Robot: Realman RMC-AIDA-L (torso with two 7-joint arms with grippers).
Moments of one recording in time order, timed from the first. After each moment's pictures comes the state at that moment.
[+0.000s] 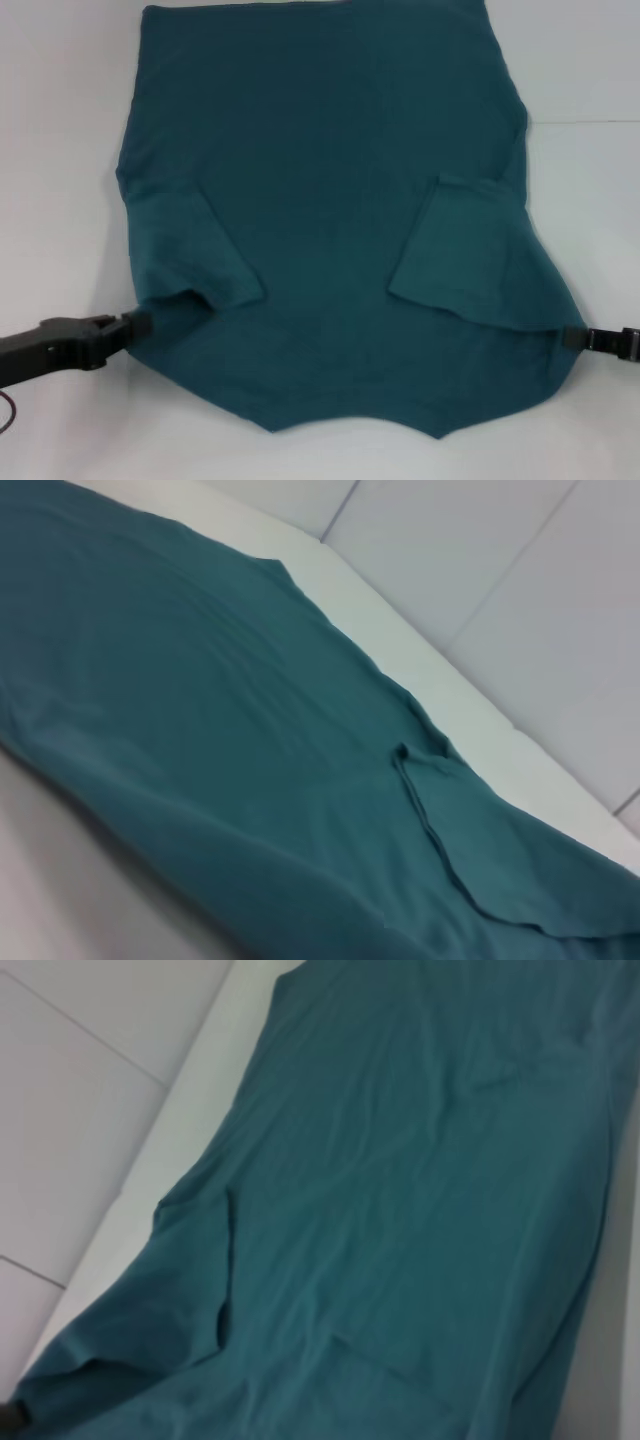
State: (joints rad) left arm -0.34 -2.15 0.46 0.85 2.15 1.57 -1.76; right arm 0.40 1.97 -0.55 -0.53 -2.11 -1.46 1.94
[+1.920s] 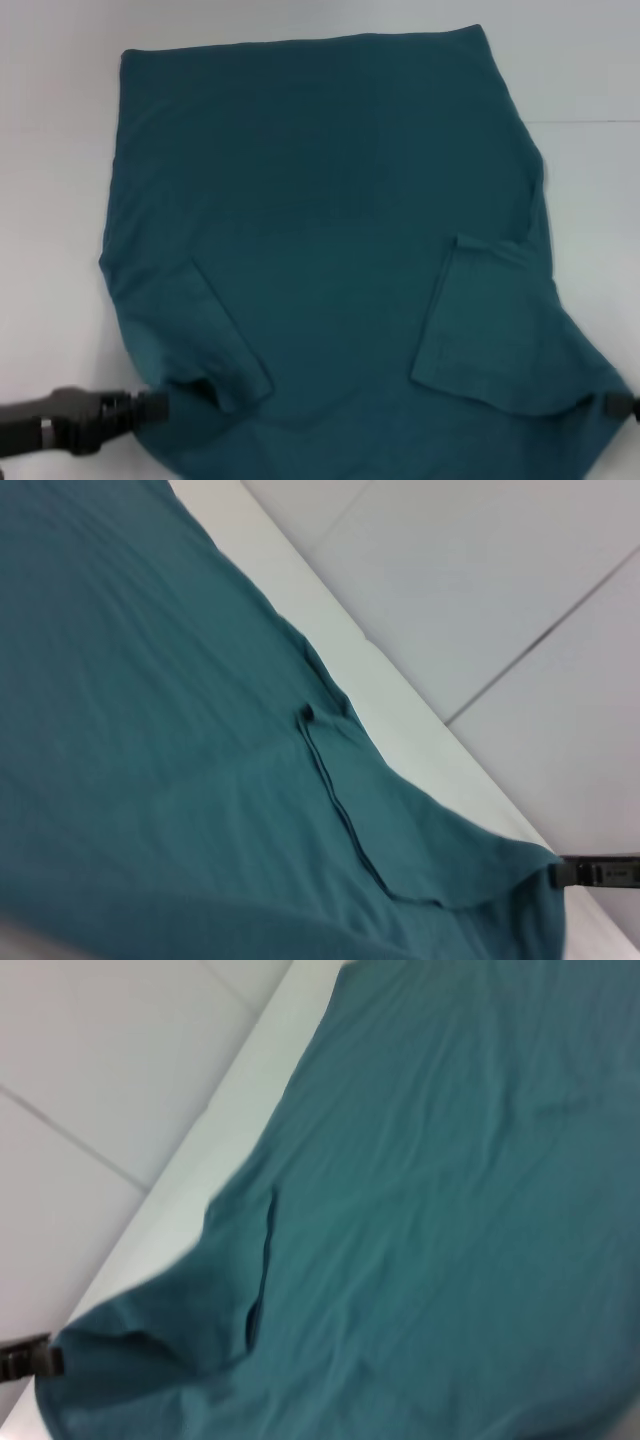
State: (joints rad) left arm -0.32 -2.14 0.39 0.85 2.27 1.85 -1.76; right arm 0.29 1.94 -0.49 -0.57 -2.17 -1.69 1.77
